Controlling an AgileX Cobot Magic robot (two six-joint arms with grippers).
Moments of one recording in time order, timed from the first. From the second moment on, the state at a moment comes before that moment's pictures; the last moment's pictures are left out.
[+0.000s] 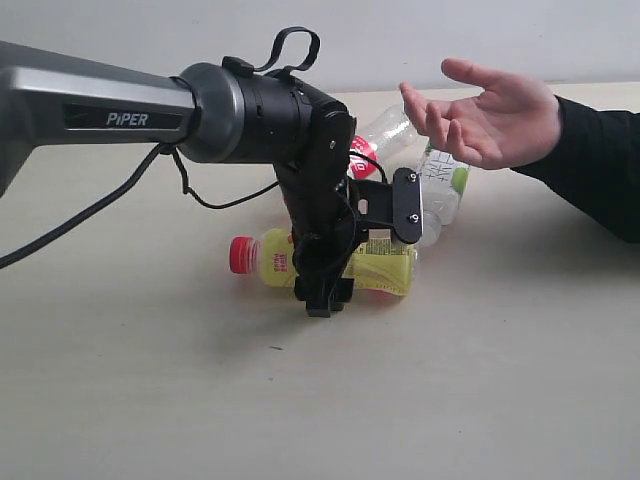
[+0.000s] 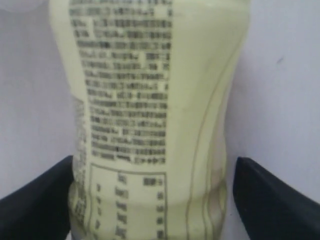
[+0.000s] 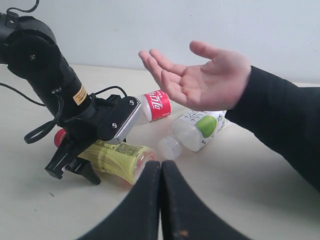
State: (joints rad) left arm -0.67 2.24 -1.60 0.00 0.80 0.91; right arm 0.32 0.08 -0.23 0.21 0.51 -0.10
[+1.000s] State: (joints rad) left arm -0.67 2.04 -1.61 0.00 1.13 0.41; right arm 0.32 0.08 -0.23 0.21 0.51 -0.10
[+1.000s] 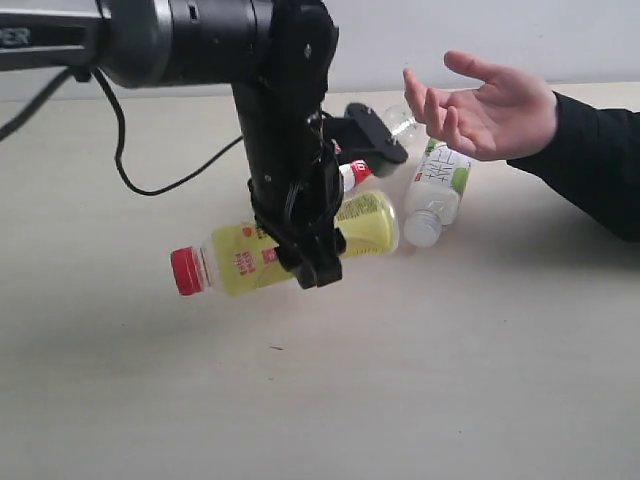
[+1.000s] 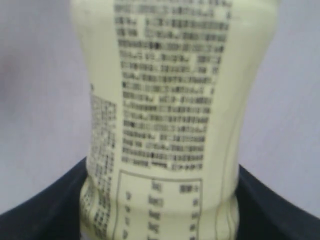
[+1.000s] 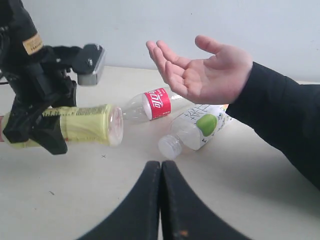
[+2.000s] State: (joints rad) left arm -0.78 2.06 -1.75 -0.07 0.28 -0.78; right arm 0.32 0.08 -0.23 0.21 0.52 -0.10
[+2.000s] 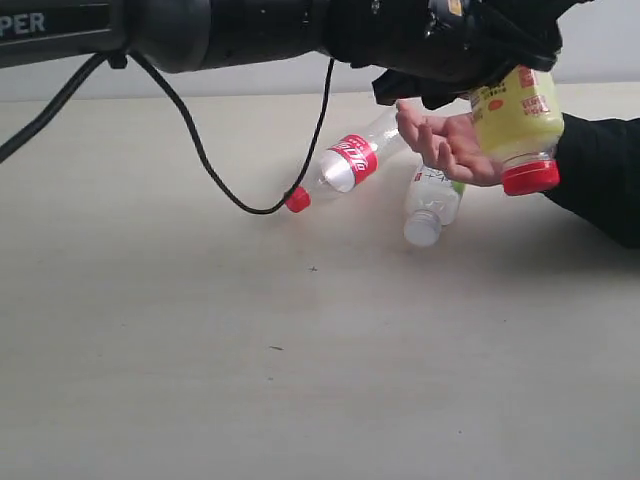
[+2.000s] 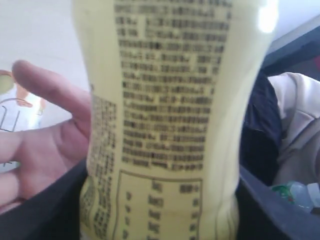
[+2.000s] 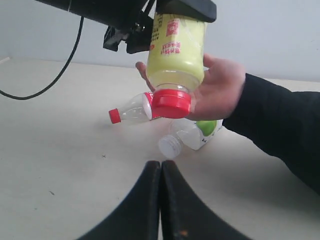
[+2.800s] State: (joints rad) left arm -0.91 2.08 -1.93 0.70 0.56 -1.37; right arm 0.32 0.08 -0.23 0.21 0.52 -0.10
